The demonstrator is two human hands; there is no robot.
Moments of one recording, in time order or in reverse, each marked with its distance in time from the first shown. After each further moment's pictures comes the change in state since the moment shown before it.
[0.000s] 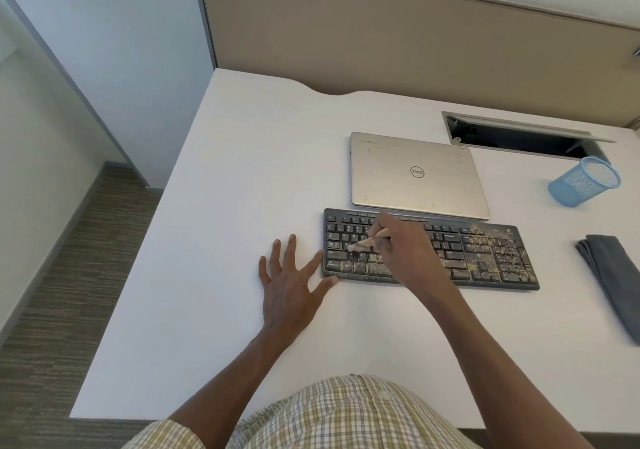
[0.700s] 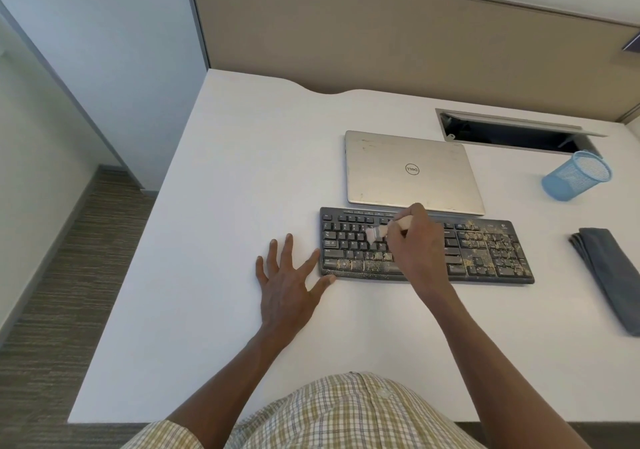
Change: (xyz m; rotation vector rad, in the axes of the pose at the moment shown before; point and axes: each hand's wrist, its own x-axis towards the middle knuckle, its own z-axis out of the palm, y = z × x) left_hand 0.000 0.001 0.000 -0.013 0.009 0.004; right_hand -0.002 0.012 0.007 0.139 0.241 0.358
